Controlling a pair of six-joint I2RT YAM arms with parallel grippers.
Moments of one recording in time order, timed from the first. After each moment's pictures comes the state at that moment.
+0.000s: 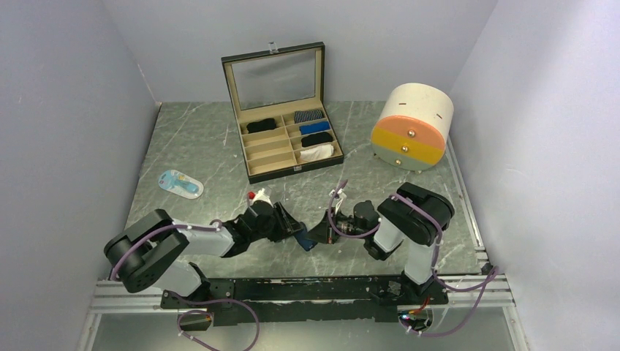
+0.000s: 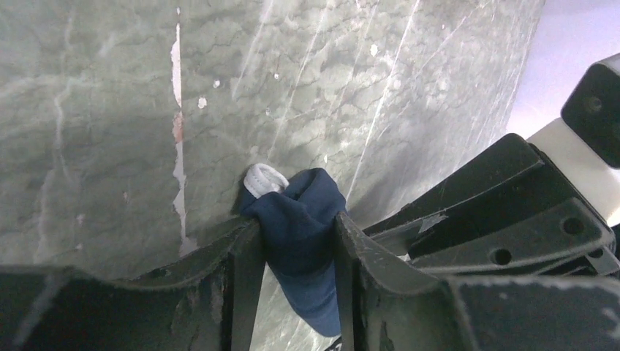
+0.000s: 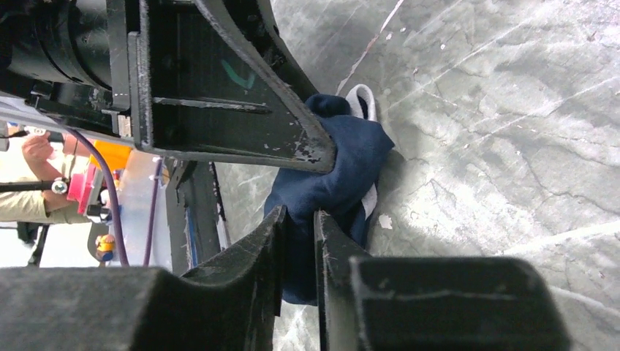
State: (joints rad) left arm -0.84 1.43 0.34 0.46 0.02 -1.20; right arm 0.72 1.85 0.22 1.36 -0.61 0.76
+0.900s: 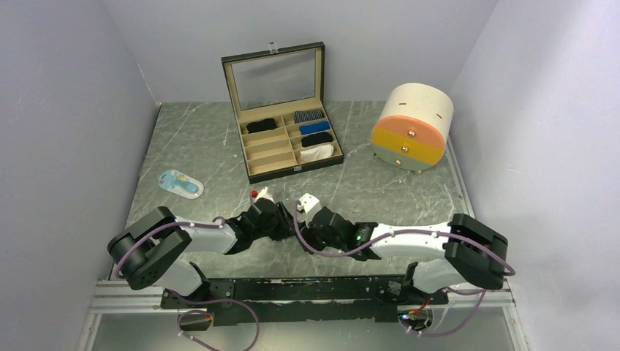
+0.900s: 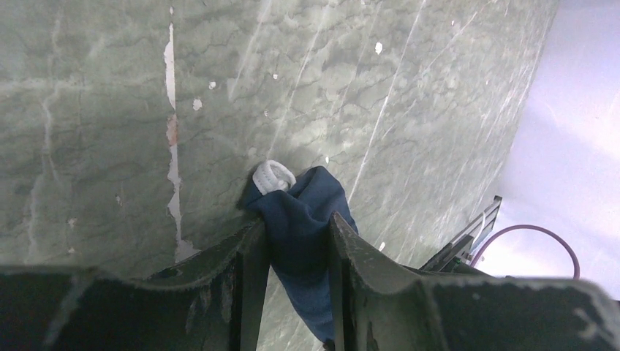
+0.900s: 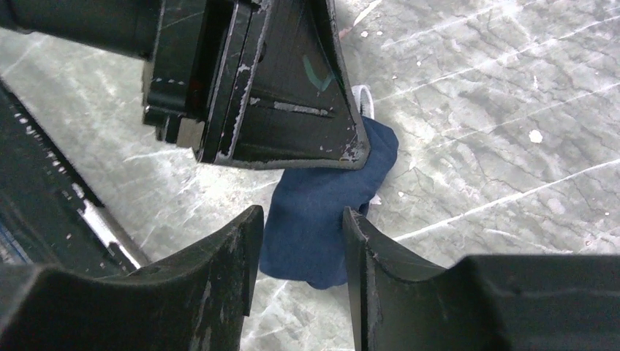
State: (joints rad) left arm -0.84 1.45 0.38 0.41 0.03 -1.19; right arm 1.13 1.34 0.56 0.12 0.12 0.29
